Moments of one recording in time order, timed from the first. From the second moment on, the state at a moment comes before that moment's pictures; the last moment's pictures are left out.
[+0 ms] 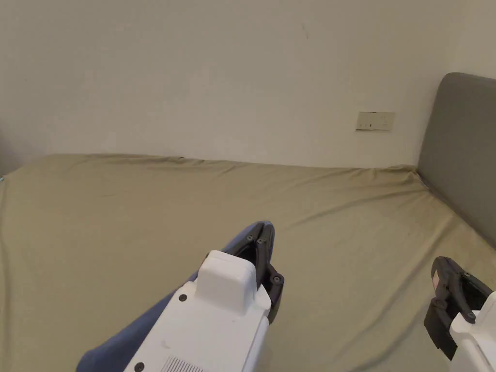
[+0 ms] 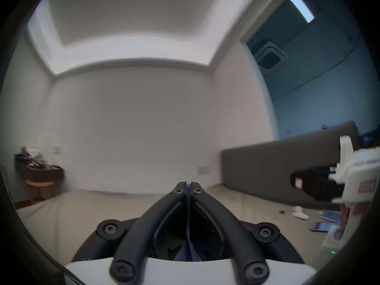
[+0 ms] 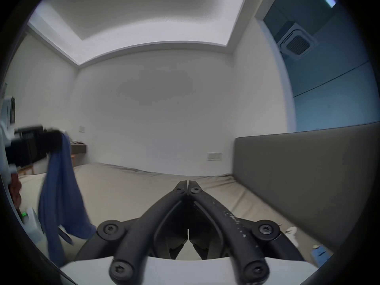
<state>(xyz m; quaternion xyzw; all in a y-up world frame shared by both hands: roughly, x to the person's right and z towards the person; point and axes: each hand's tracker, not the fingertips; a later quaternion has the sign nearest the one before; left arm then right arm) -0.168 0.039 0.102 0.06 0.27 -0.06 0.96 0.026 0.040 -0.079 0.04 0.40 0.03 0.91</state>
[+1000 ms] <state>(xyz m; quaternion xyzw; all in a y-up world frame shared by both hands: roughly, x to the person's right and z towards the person) -0.125 -0.034 0.033 -0.16 0.21 0.08 0.96 0.113 0.015 -0.106 0.00 0.32 0.01 0.95</state>
